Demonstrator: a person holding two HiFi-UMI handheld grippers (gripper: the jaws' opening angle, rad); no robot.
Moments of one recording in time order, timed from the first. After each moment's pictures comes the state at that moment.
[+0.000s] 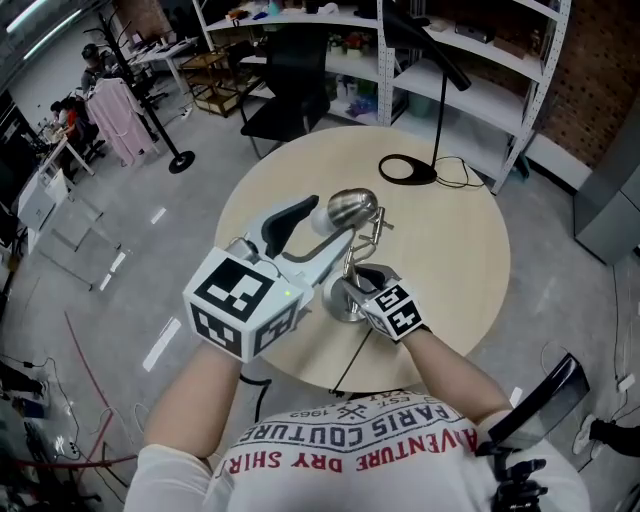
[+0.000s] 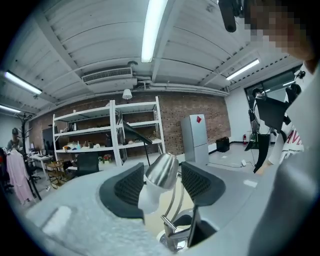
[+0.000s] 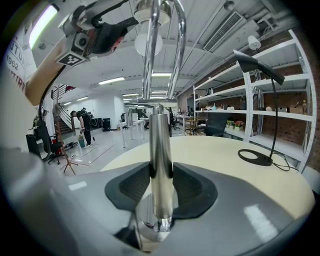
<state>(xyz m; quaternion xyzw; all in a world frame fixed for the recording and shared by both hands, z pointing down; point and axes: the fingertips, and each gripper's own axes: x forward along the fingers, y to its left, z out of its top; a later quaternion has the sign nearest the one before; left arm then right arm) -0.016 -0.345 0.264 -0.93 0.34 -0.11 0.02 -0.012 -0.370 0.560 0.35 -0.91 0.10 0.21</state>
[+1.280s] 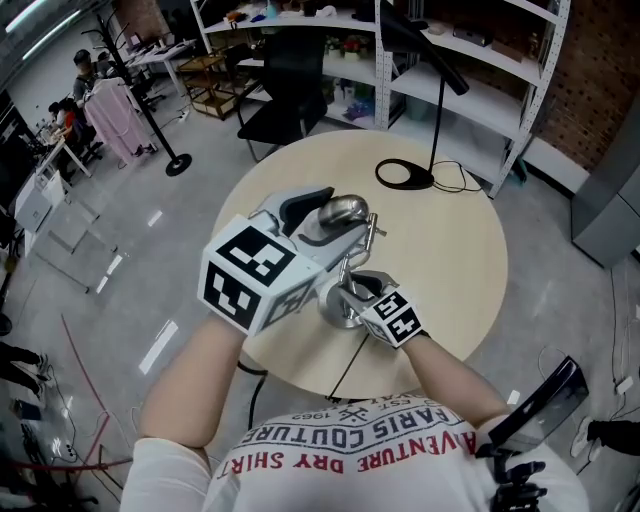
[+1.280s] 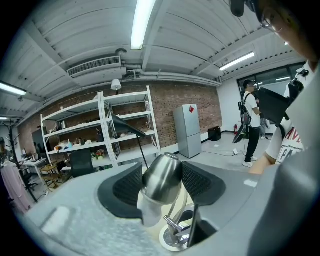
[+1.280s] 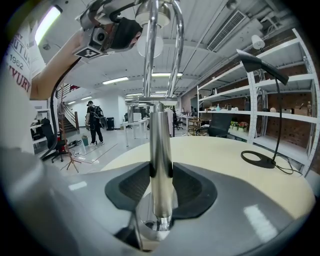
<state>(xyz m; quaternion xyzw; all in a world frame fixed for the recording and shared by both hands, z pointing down) 0.010 -0.369 0.276 -0.94 0.30 -0.18 0.03 -0.011 -0.365 0.562 0.33 -0.92 0.09 0.21</state>
